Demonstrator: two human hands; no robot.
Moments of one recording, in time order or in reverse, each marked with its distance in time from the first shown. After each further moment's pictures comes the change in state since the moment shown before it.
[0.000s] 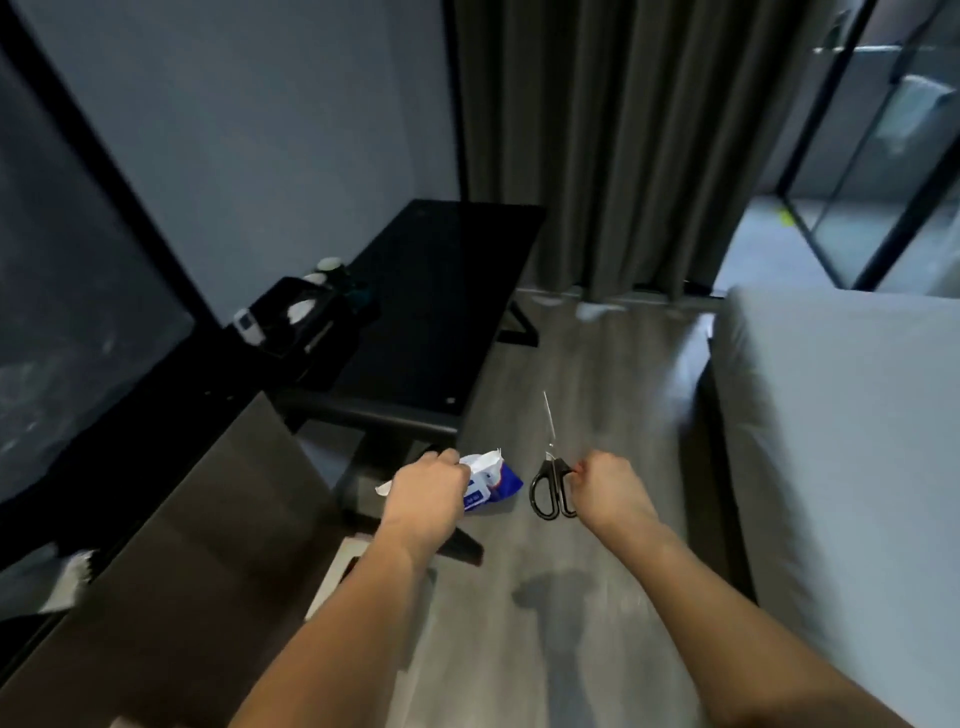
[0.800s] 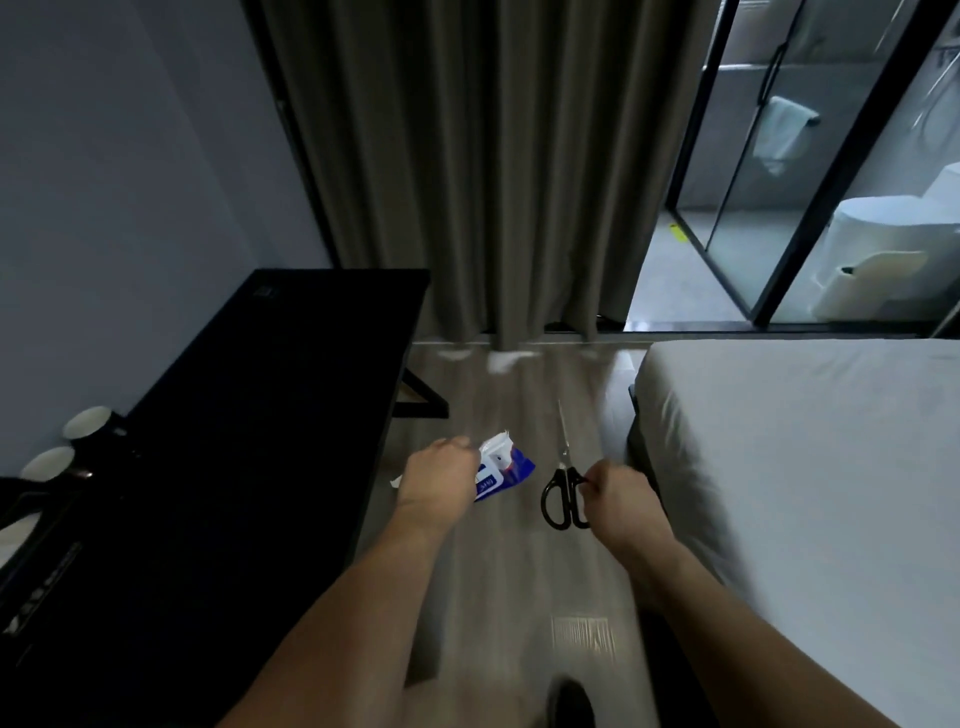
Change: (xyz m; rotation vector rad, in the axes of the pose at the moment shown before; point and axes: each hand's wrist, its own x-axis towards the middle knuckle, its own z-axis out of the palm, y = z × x) left_hand 0.514 0.097 -0.066 -0.018 0.039 0.180; right_hand 0.413 0.076 -0.166 -0.012 0.112 0.143
